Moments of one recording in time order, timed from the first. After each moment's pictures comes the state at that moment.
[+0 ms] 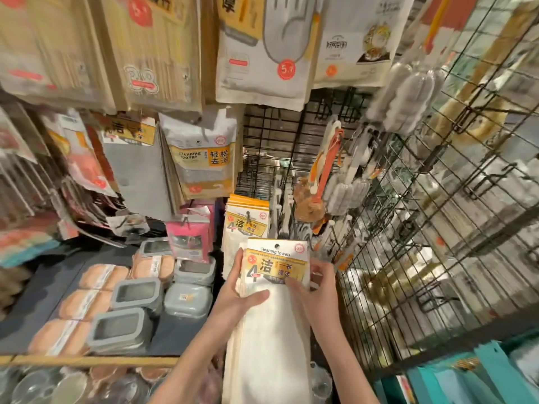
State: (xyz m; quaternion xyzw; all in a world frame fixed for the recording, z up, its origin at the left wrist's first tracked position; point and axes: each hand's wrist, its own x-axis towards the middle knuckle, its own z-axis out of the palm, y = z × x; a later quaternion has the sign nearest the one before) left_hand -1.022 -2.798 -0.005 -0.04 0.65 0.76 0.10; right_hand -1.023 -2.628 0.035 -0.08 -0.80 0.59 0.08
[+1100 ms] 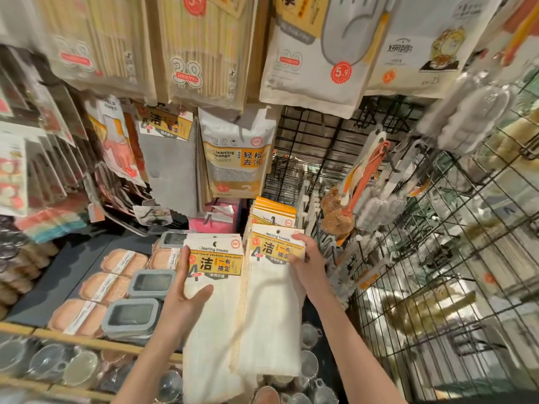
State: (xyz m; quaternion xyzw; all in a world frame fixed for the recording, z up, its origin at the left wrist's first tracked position) left_hand -1.008 -2.887 0.005 -0.20 0.70 0.68 -0.06; right_hand -1.130 -2.669 -0.001 0.04 -0.78 0.63 -0.02
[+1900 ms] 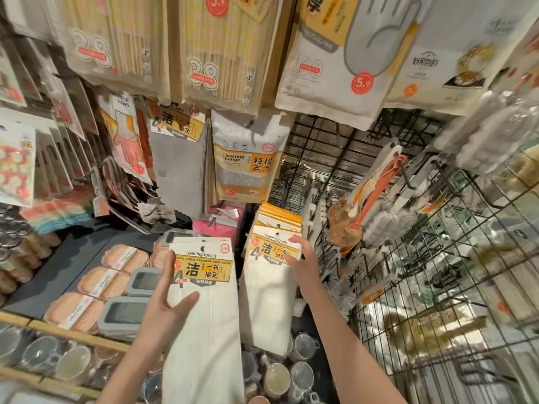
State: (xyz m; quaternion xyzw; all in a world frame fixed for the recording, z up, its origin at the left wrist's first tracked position) left_hand -1.001 -2.910 -0.004 -0.21 0.69 0.68 -0.10; right_hand -1.175 -2.687 -0.021 0.03 -0.80 0.60 -0.04
